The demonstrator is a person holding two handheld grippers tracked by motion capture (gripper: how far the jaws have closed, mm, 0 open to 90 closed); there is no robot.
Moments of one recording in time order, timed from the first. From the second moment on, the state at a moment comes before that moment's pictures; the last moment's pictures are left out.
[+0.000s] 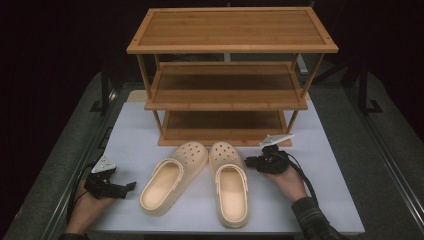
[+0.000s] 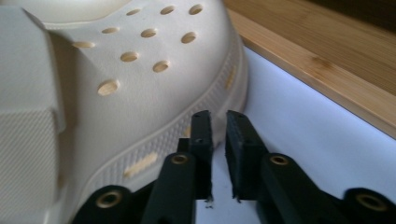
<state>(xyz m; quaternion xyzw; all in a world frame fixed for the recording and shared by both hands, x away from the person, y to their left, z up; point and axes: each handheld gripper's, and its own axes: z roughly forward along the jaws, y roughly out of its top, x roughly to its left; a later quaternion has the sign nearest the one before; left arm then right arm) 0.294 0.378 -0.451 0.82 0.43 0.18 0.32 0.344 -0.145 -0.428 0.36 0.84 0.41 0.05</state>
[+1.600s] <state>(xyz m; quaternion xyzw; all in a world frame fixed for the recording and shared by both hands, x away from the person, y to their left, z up) 0.302 0.297 -0.381 0.85 0.31 0.14 0.41 0.278 -0.143 -0.402 0.34 0.82 0.47 0.05</state>
